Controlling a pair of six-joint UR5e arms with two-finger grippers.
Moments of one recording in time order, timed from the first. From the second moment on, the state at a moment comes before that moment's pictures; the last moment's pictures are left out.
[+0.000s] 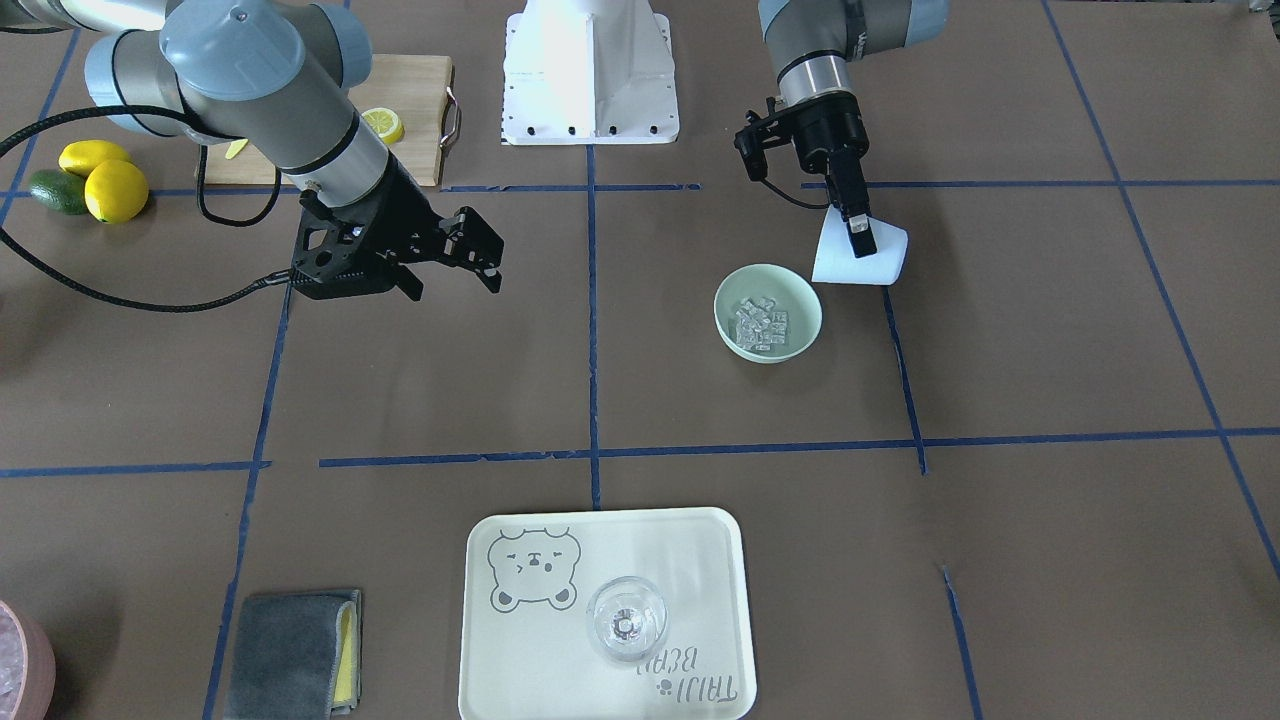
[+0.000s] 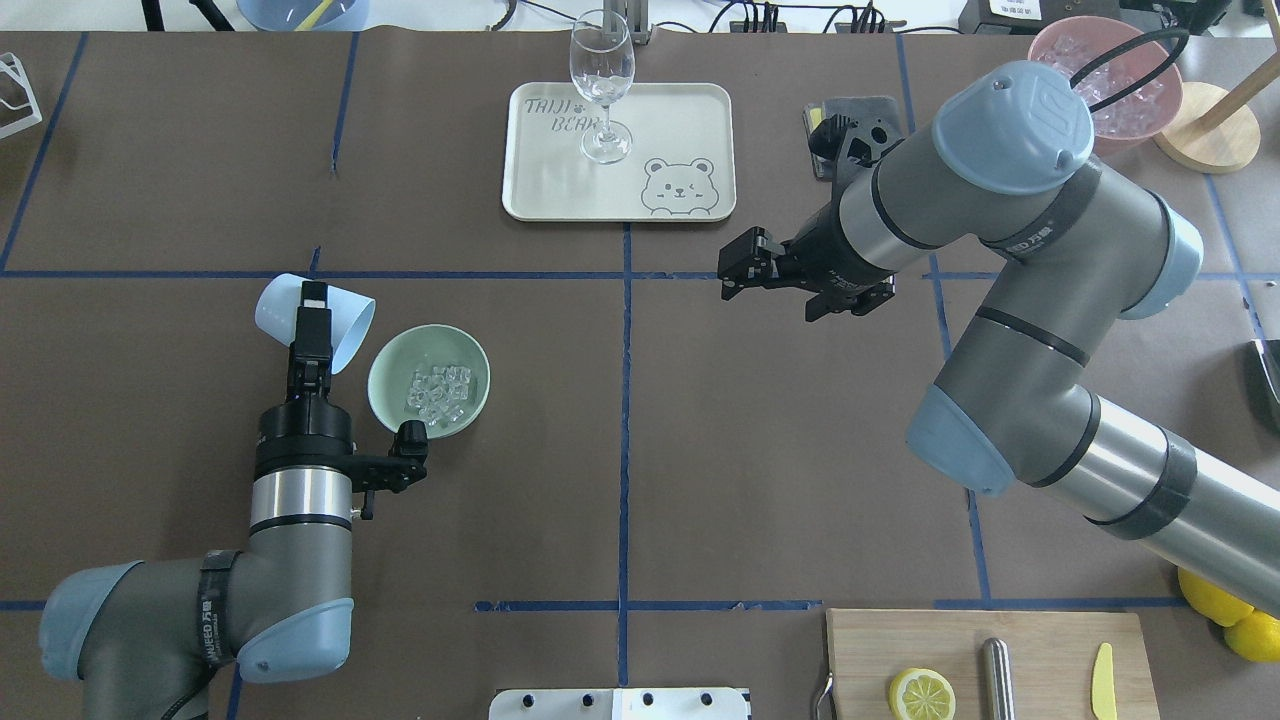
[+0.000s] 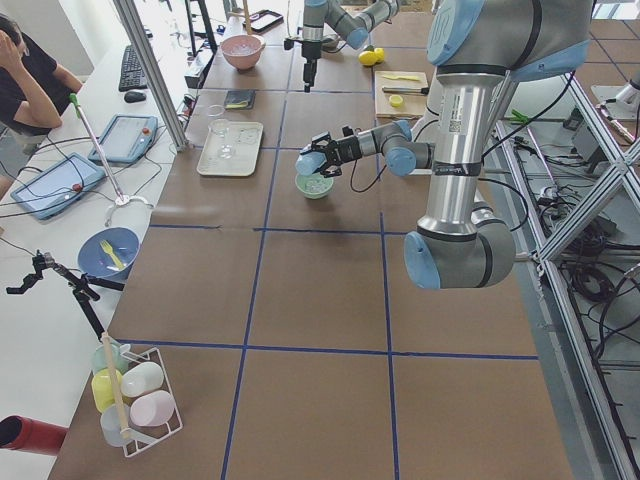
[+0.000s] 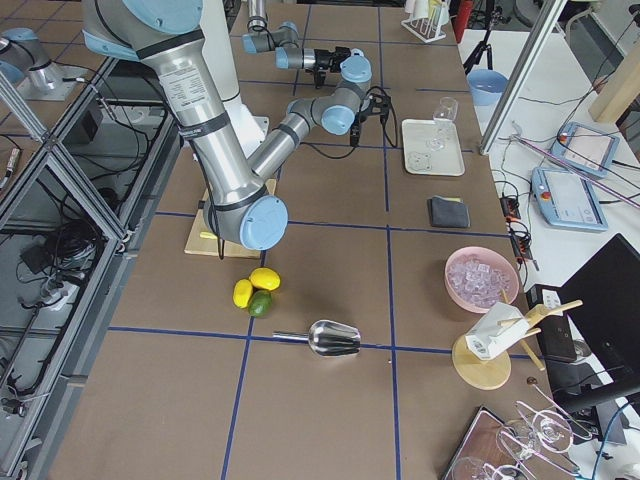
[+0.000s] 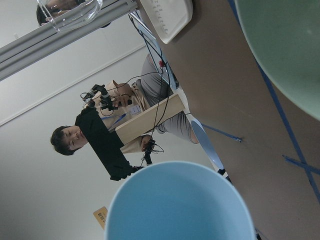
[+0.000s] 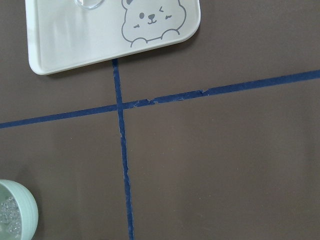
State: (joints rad) left arm -0.20 -1.74 -2.08 -1.59 -0.45 0.21; right arm 0.72 -1.07 1.83 -1.31 2.12 1.33
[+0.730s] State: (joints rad) left arm -0.42 -1.57 -2.17 -1.99 -0.86 0.04; right arm 0.64 -1.02 1.82 -1.31 2.02 1.43
